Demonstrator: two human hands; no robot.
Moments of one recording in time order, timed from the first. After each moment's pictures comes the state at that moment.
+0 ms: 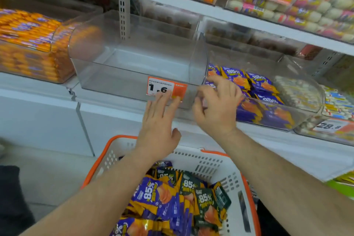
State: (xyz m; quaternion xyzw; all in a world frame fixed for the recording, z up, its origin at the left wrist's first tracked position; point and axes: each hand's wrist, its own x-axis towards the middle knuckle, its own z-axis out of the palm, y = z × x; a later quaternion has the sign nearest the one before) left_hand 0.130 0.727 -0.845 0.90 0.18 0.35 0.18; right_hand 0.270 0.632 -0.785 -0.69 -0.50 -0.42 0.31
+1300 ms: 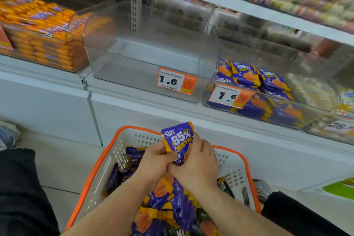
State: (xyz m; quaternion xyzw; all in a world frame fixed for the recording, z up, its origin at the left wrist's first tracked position) left_hand 0.081 0.678 -0.889 0.52 0.30 0.18 0.78; right_hand 0.165 0.588 -0.878 -0.91 -0.35 0.04 0.21
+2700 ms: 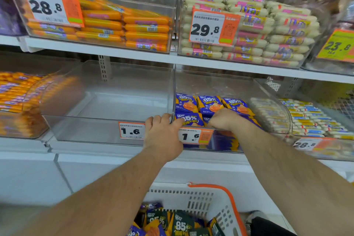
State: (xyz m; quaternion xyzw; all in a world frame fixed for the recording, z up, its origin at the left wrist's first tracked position) left_hand 0.227 0.713 -0.763 0.96 0.24 0.17 -0.02; right_hand 0.422 0.612 -0.729 -0.95 -0.26 0.17 0.06
